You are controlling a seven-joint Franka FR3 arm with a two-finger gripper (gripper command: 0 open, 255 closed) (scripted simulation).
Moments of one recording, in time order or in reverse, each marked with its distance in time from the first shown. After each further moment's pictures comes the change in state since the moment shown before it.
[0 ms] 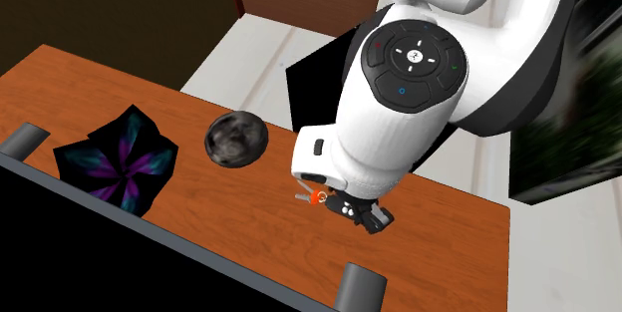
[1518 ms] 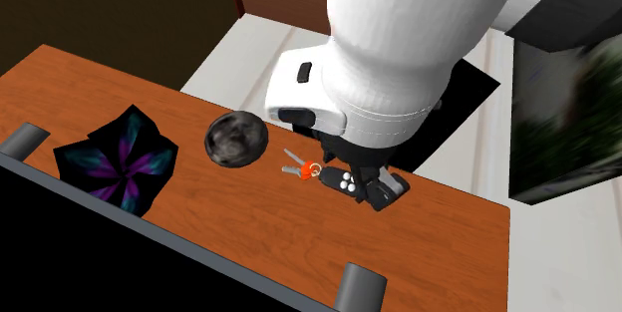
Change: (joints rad) arm -0.014 -0.147 -0.035 0.153 0.051 -0.293 -0.072
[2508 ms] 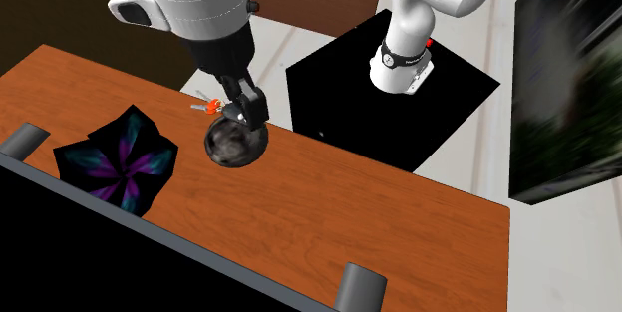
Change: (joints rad) arm -0.154 0.016 -0.214 0.037 -0.033 -0.030 -0.350
